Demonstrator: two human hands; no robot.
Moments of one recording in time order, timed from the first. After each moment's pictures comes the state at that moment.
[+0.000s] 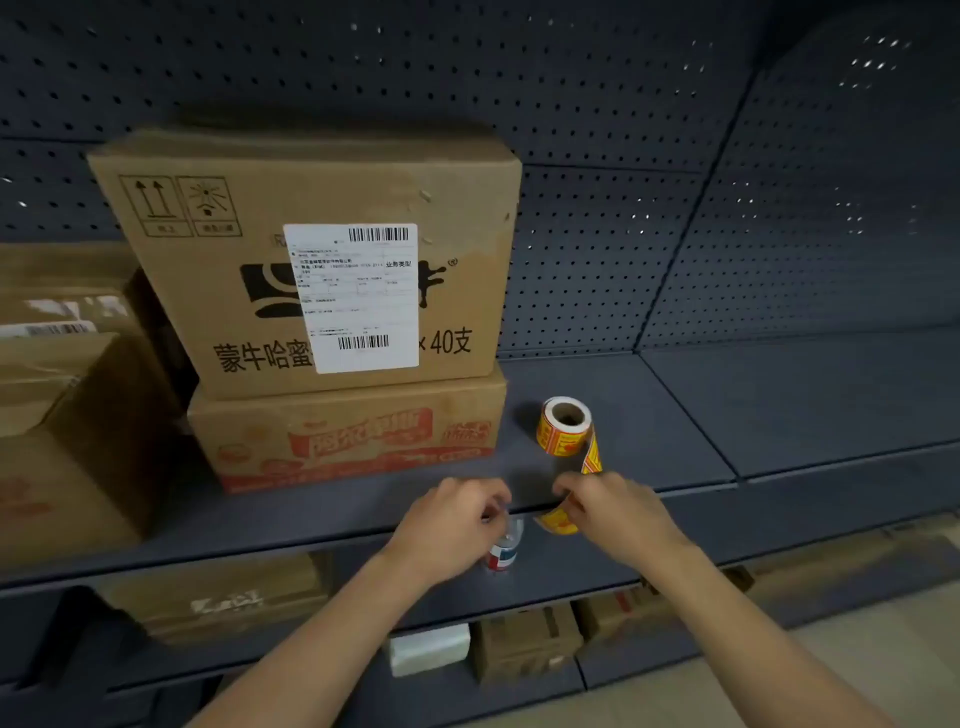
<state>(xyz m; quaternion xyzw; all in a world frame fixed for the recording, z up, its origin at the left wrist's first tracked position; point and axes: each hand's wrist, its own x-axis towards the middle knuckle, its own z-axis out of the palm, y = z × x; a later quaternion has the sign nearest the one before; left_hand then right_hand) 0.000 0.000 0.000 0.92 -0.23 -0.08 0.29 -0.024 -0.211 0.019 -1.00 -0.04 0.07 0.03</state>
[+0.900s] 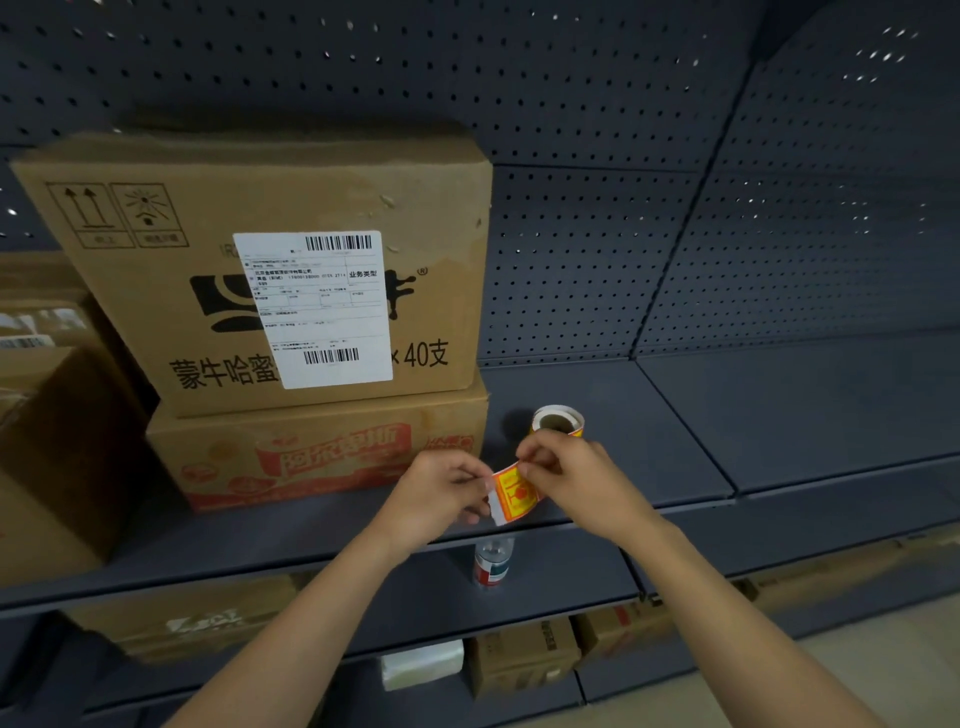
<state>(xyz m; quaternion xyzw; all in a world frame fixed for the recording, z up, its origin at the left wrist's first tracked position) 0.039 -0.012 0.003 0.75 -0.08 -0.19 0.63 0.019 -0.214 0.031 -0.93 -0.04 0.02 0.36</state>
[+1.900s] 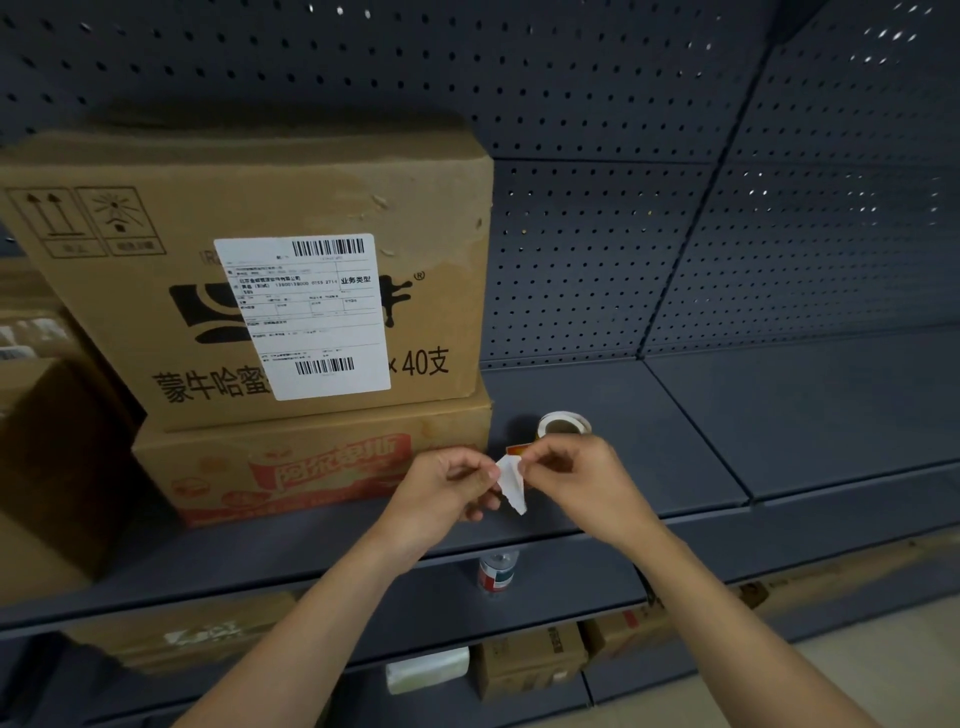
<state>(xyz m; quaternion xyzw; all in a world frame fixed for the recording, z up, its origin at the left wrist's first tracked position) 0.047 -0.018 0.006 0.70 -0.06 -0.18 0.69 0.024 -0.207 0.030 -0.86 0.00 -0.01 0.51</state>
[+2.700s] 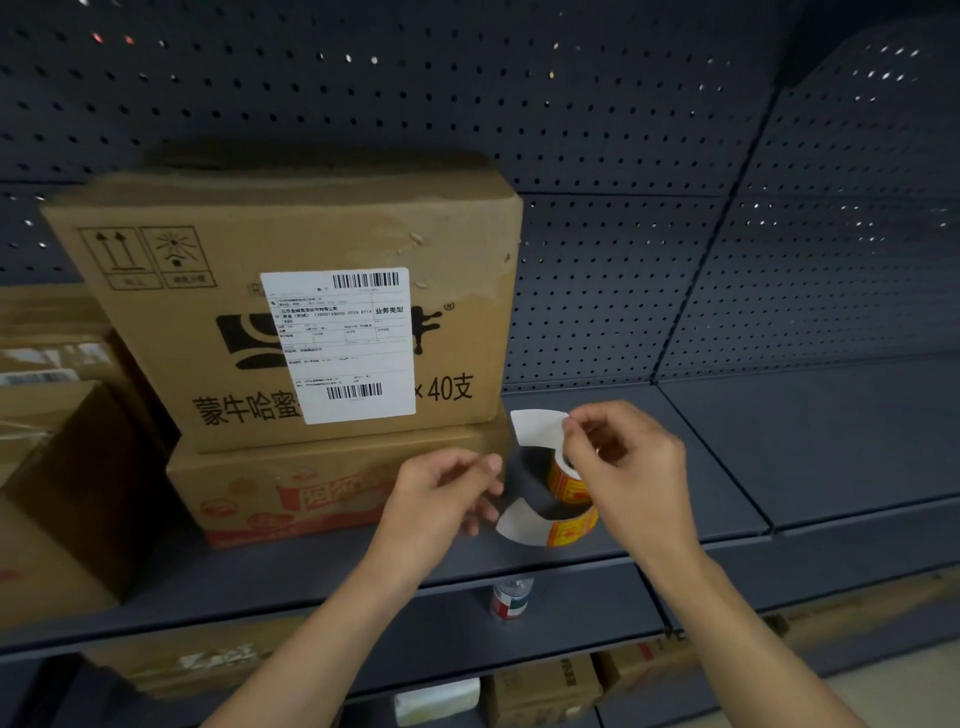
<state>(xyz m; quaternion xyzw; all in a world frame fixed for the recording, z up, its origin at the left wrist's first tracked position) 0.025 0.000 0.058 0.71 -0.03 -0.08 0.70 0.007 -0.184 0.087 -0.84 -0.03 -0.31 0.44</state>
